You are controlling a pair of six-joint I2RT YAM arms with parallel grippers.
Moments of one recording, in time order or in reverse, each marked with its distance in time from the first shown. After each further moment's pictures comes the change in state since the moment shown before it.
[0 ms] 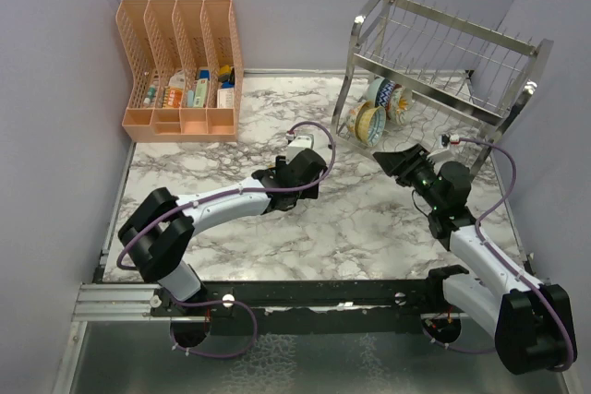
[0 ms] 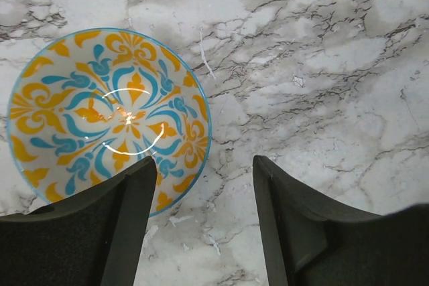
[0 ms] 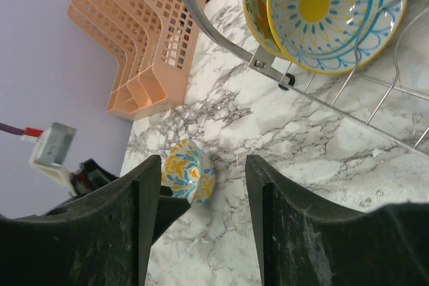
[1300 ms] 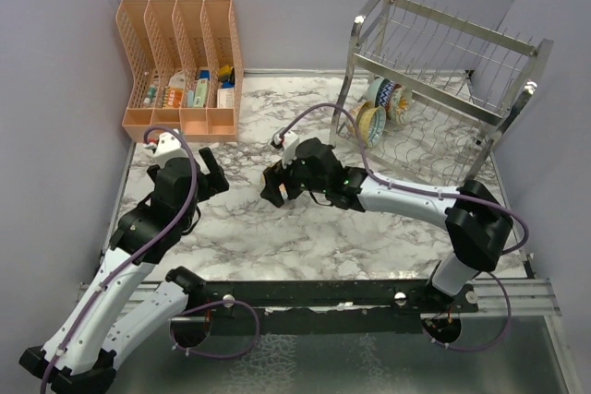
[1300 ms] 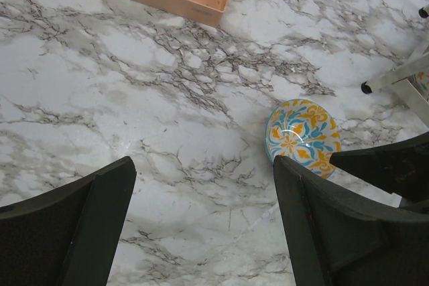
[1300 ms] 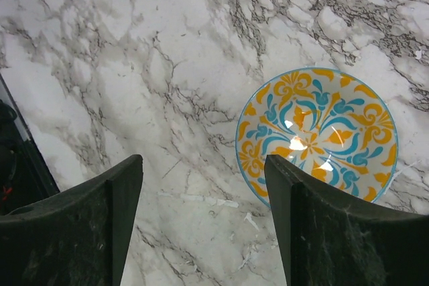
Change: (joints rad) left arm 0.383 -0.928 -0.094 -0.507 -0.077 0.047; right arm 0.789 0.698 0.758 -0.426 0.201 -0.640
